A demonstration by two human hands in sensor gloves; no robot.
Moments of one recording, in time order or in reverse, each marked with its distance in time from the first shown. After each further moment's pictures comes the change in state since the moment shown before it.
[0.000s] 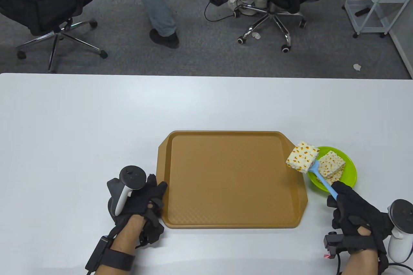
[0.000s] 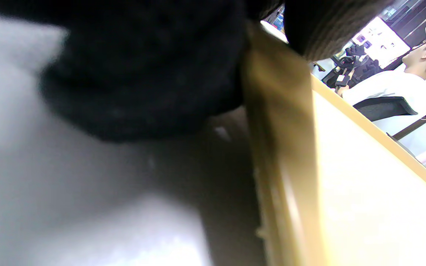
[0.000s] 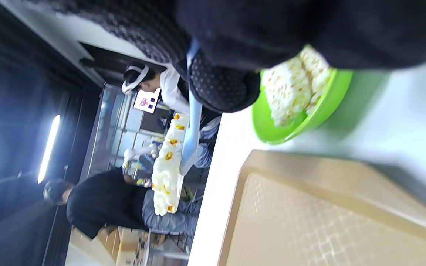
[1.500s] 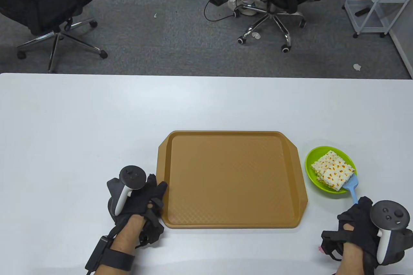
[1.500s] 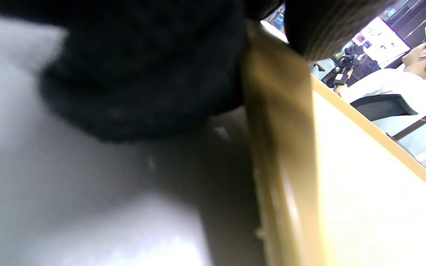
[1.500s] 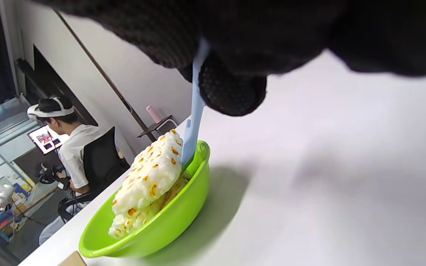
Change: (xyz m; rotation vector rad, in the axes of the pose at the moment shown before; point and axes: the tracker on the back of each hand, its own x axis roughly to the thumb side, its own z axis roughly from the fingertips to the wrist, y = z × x) left_hand 0.000 0.000 0.000 -0.002 0.000 0.003; right_hand 0.004 0.005 0.015 -0.531 0.178 0.651
